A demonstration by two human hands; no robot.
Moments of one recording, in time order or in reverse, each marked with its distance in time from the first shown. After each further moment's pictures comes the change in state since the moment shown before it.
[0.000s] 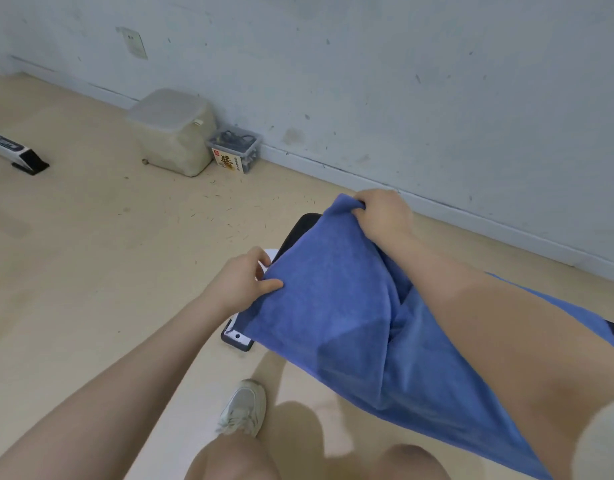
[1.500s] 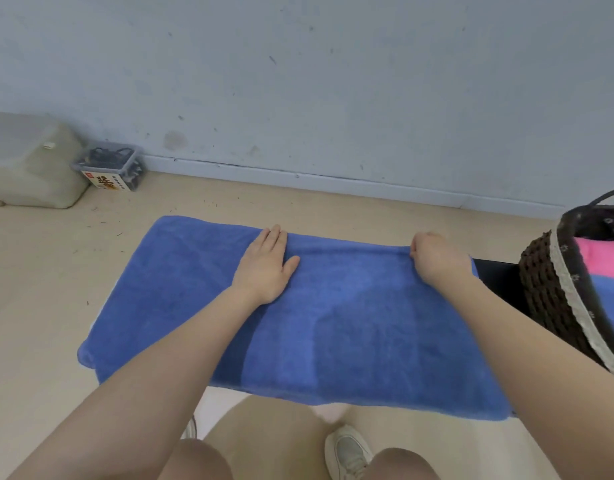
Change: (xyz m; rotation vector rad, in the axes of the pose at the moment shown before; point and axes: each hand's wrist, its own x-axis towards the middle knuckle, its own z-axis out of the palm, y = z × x) left_hand 0.061 0.168 0.154 0.407 -0.116 0.357; right_hand -0.115 0.272 -0.077 -0.365 -0.107 0.464
